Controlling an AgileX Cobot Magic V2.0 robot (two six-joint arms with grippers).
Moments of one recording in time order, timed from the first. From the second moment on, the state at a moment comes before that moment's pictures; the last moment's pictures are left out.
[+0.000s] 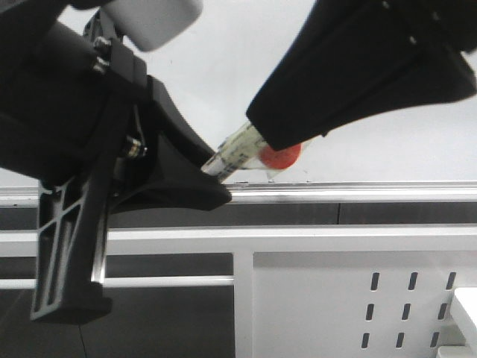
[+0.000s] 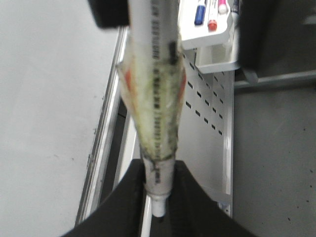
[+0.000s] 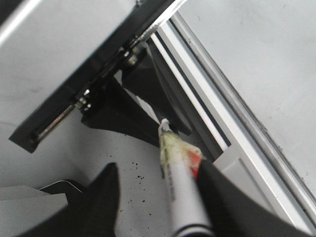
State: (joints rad) left arm -0.97 1.29 -0.62 0.60 0.01 0.10; right arm 0.79 1.04 -0.76 0.27 0.46 -0.47
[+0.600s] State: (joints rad) left arm -0.97 1.28 -0.62 0.60 0.01 0.10; right arm 0.79 1.04 -0.76 0.26 0.44 -0.47
